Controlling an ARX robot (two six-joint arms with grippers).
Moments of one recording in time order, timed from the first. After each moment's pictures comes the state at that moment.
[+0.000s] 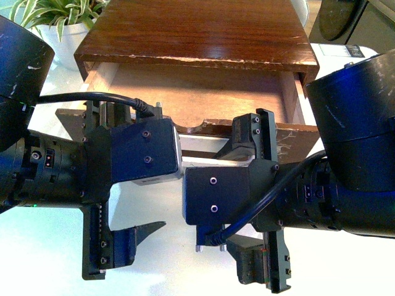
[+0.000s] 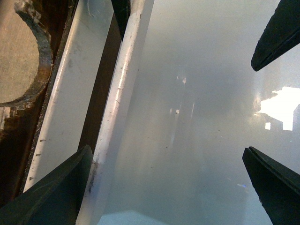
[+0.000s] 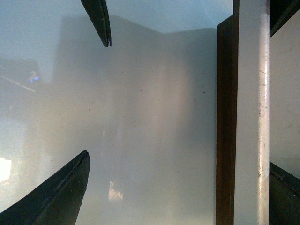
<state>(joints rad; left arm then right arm) -0.36 1.87 0.64 0.31 0.47 1.03 0.56 1.93 0.63 0.45 -0.35 -1.17</state>
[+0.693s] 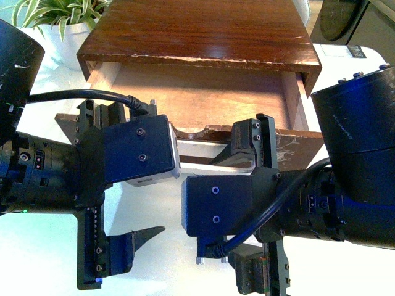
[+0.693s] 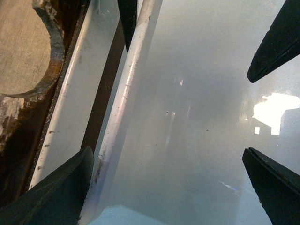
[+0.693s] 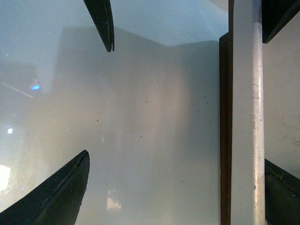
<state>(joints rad) -0.36 1.83 0.62 0.31 0.48 0.97 0.54 1.92 0.60 0.51 -0.36 -1.17</state>
